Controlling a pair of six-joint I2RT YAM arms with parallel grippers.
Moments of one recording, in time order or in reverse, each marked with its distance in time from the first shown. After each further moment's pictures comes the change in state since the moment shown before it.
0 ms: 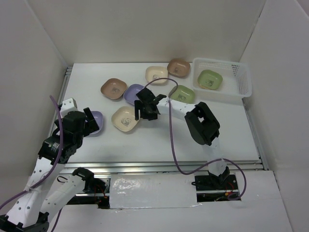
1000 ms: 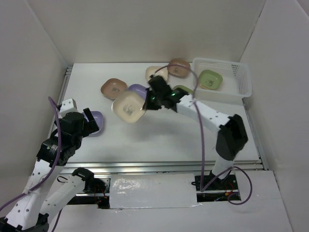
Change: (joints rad) left arm 0.000 -0.023 0.000 0.008 0.024 0.021; right arm 0.042 -0.339 -0.089 -0.051 -0.073 0.017
